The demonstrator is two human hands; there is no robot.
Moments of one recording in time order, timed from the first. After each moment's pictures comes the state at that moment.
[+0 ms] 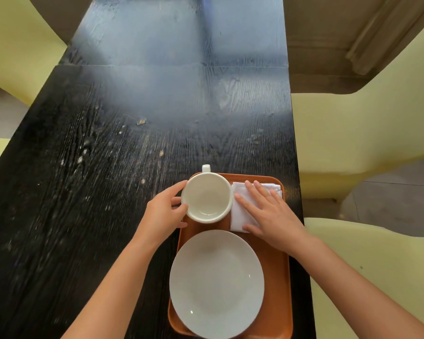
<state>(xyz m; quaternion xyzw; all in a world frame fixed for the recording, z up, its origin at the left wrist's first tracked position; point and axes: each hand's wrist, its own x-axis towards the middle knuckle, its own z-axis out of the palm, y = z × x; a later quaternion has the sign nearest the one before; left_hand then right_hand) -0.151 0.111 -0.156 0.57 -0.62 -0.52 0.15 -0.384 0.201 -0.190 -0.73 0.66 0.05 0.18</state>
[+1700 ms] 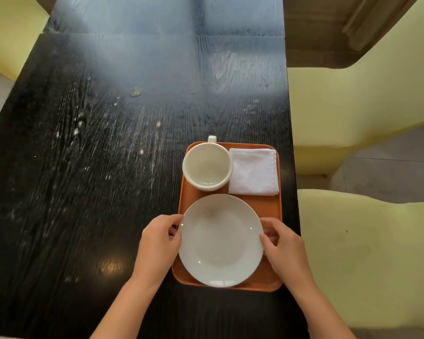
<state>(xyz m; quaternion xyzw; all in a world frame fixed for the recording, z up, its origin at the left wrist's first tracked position) -0.107 0.222 -0.159 0.58 -0.71 -0.38 0.13 -0.322 0.324 -0.168 -0.39 0.81 -0.28 0.33</state>
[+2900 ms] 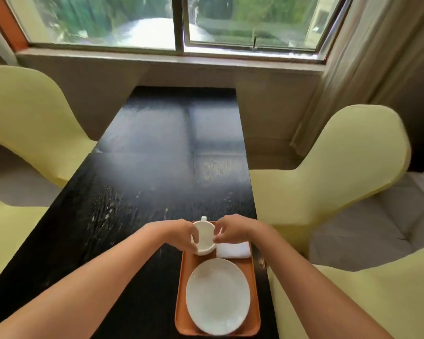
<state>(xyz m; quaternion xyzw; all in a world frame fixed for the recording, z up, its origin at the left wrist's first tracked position) -0.160 0.128 0.003 0.34 -0.87 -0.27 -0.26 -0.314 0.208 0.025 -0.63 0.69 0.02 0.36</state>
